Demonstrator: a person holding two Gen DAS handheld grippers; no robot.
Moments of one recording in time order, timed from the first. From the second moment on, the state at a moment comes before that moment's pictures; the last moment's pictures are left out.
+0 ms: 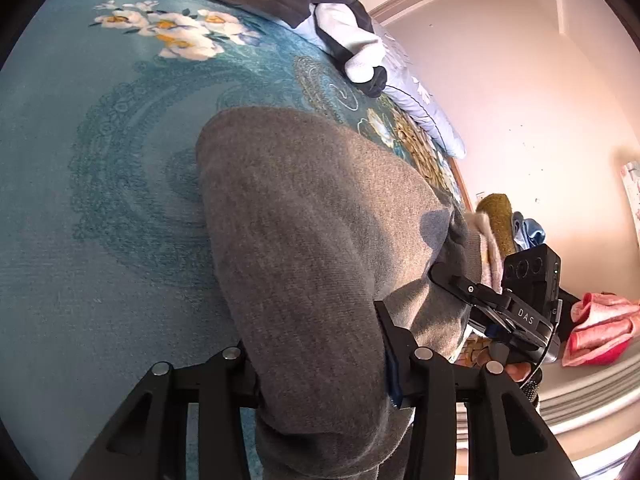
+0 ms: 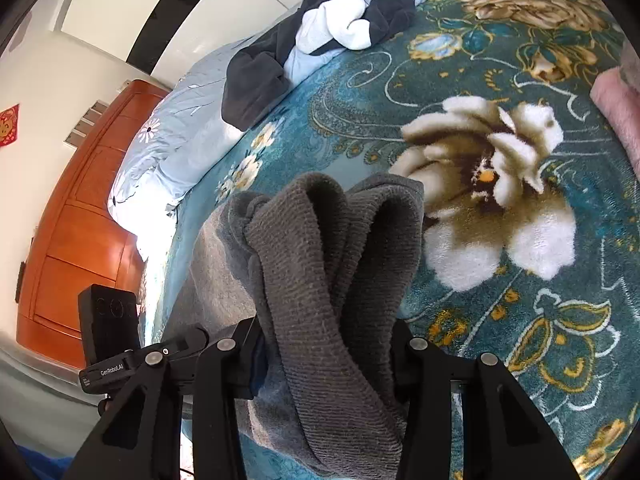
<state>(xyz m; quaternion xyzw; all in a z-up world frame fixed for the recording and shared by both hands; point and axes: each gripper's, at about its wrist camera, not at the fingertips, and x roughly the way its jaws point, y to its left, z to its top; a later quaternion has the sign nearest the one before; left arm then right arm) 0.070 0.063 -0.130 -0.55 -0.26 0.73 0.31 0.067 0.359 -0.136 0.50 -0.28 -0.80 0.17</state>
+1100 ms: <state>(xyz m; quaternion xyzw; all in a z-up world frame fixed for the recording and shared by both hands) 0.095 0.232 0.125 -0.37 -0.15 0.73 0.56 0.164 0.504 0.155 0.37 -0.18 -0.91 0.11</state>
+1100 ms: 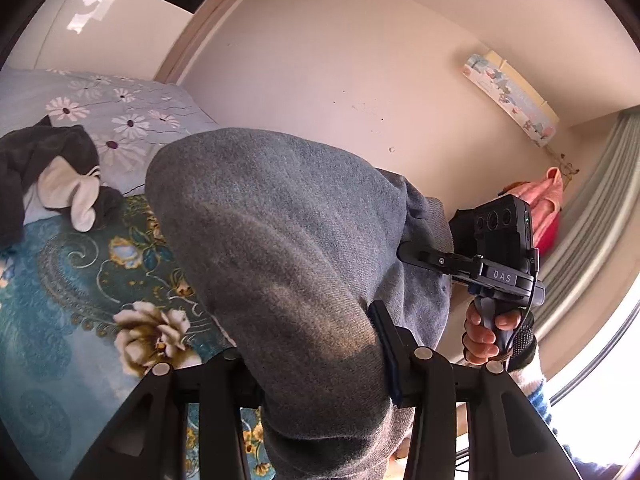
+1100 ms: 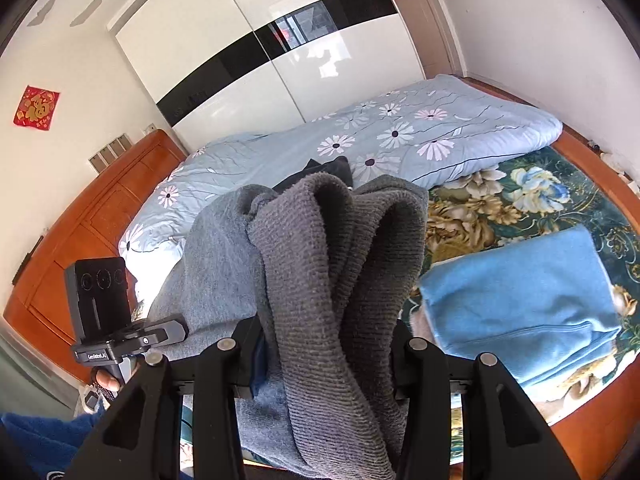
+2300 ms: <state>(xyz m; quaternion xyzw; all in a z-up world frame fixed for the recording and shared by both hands) 0.090 0.451 0.080 -0.43 -0.14 0.70 0.55 0.100 0.742 0.092 0.46 -0.19 -0.86 0.10</state>
